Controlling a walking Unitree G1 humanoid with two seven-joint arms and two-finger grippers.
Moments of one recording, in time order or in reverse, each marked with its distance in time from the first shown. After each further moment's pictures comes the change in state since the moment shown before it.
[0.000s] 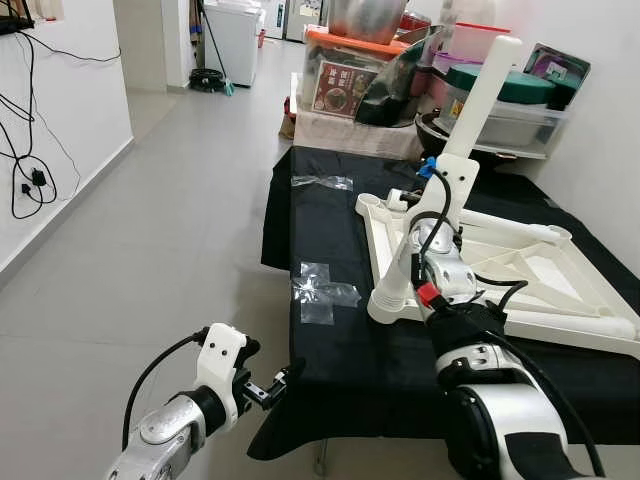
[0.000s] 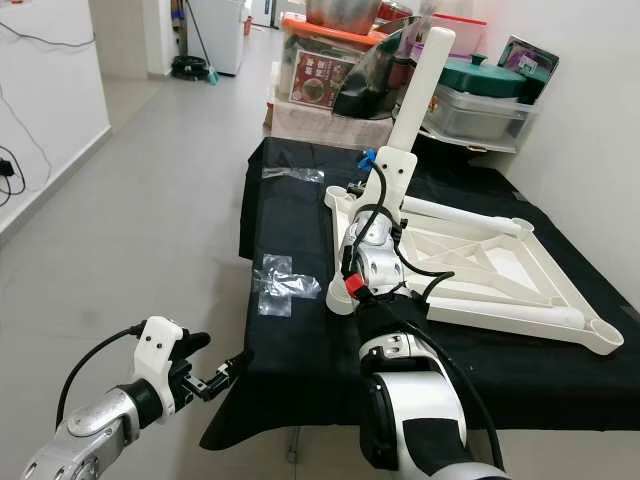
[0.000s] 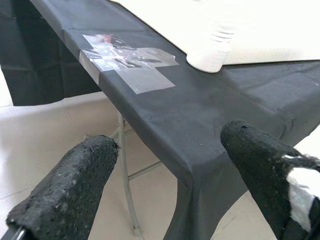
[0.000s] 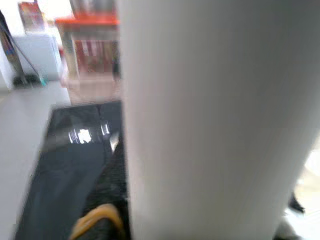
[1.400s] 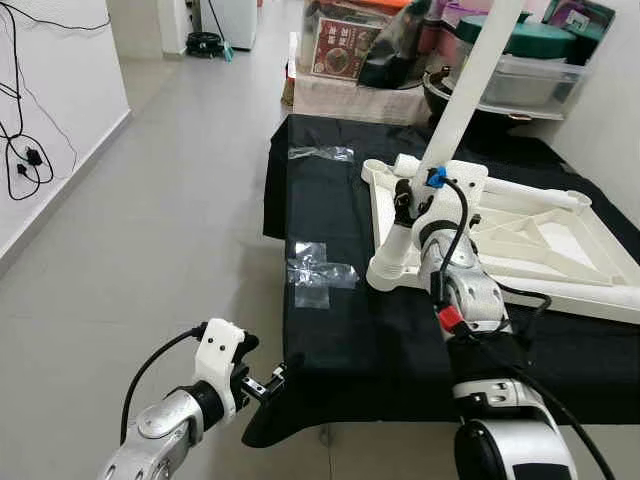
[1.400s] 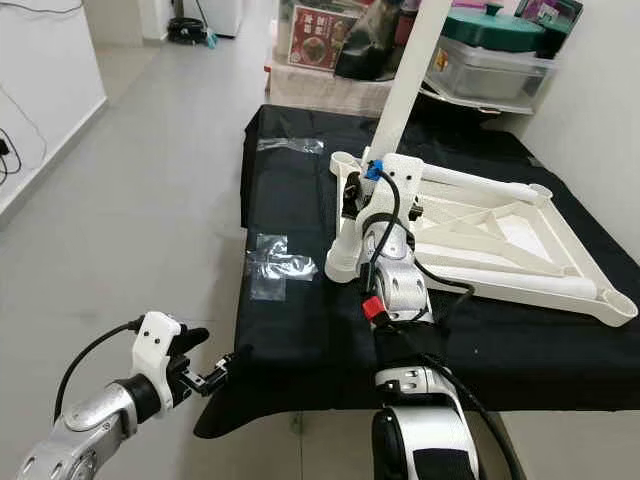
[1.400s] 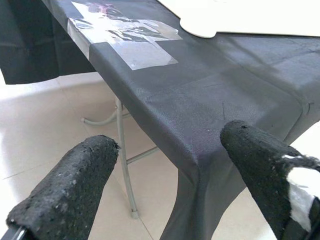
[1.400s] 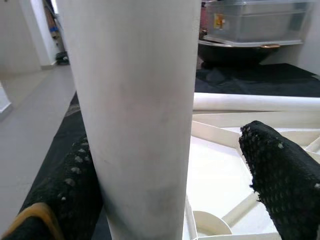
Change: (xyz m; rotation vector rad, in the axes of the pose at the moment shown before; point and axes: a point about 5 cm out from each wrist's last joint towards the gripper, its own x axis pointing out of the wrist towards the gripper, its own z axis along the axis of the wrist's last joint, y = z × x) left arm 0.002 0.001 0.001 0.004 0.000 -0.012; right arm -0.012 -0.018 0.024 0.011 -0.100 0.199
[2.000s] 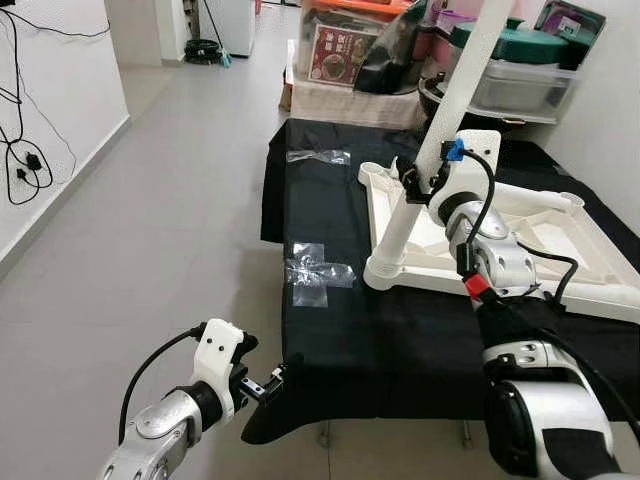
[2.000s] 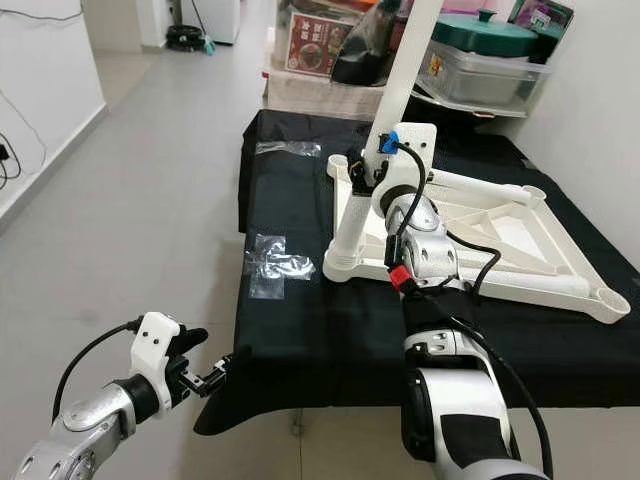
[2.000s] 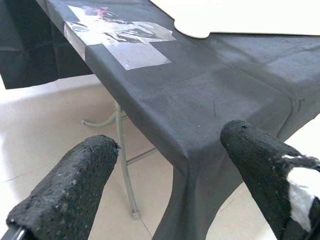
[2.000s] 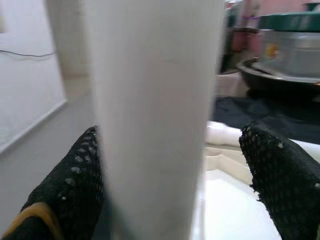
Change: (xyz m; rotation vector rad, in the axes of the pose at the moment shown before) left arm -0.001 0.001 0.000 0.006 0.003 -0.001; right arm 0.021 -0.008 0.030 -0.026 -0.044 0.278
